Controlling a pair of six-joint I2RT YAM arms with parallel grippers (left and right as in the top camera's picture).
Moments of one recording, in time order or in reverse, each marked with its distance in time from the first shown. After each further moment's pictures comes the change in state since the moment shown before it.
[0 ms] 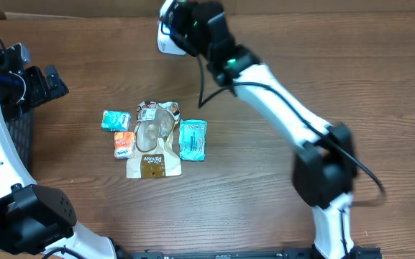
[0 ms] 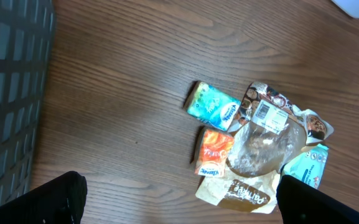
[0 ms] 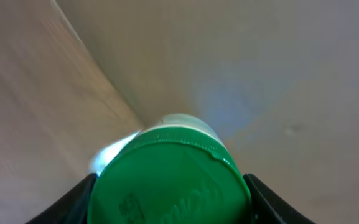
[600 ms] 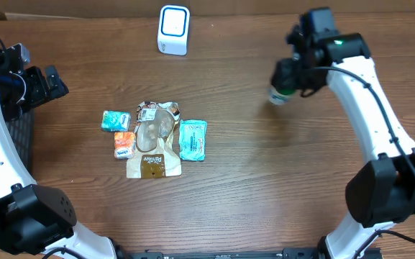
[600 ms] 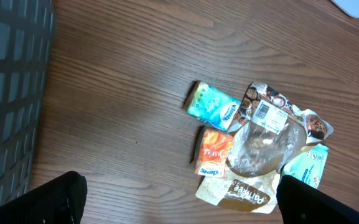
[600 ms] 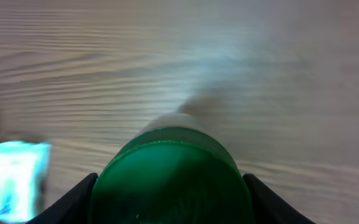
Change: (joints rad) left arm 0.000 0.000 0.000 0.000 -0.001 0.000; right arm -0.440 -0.209 -0.227 -0.846 -0.122 0.553
